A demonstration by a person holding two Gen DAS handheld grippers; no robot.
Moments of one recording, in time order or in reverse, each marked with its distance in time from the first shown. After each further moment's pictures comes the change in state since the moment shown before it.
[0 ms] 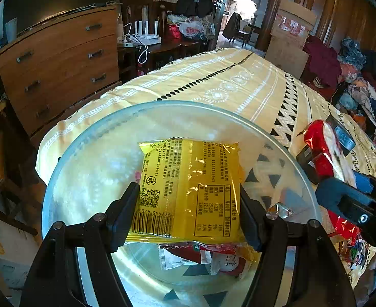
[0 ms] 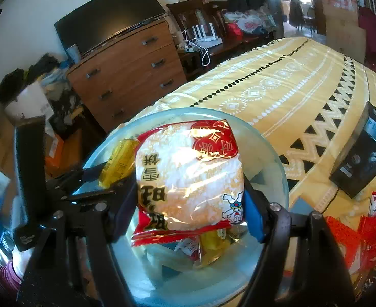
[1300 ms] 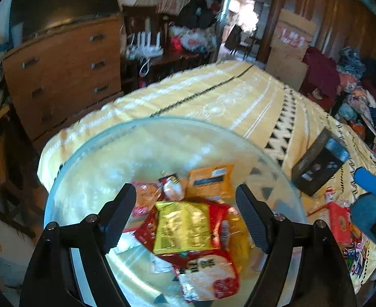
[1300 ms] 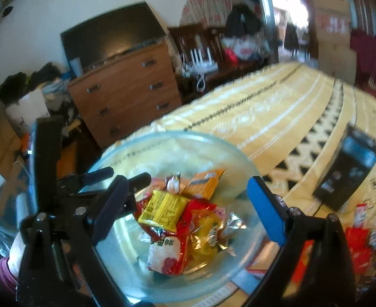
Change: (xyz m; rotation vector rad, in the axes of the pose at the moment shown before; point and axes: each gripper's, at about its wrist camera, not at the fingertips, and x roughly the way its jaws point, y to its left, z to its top) left arm -0.022 -0.021 0.005 -0.002 -0.104 -0.001; right arm -0.050 0.003 -0.011 -0.063 -0.176 -0.054
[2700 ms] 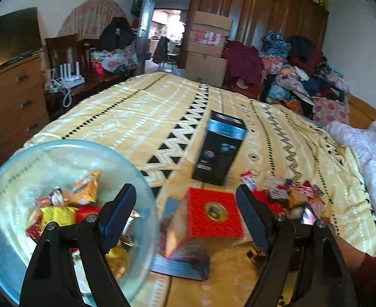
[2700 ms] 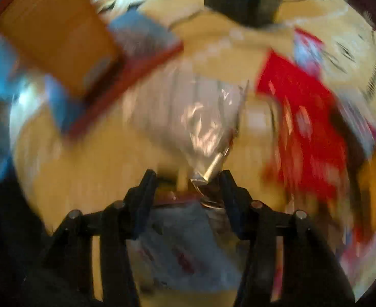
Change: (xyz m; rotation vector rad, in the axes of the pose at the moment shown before) left arm -0.045 -0.178 -0.046 0.225 -0.068 -0.326; right arm 0.011 -0.235 -0.209 -0.020 0.680 -0.126
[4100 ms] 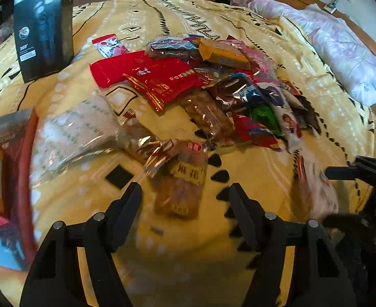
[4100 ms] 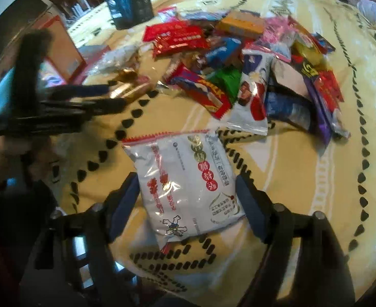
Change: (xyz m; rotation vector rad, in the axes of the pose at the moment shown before) left arm 0.168 -0.176 -0.187 0.363 0.458 -0.372; right arm -0.086 -0.019 -0.213 0.470 -0.250 -0.083
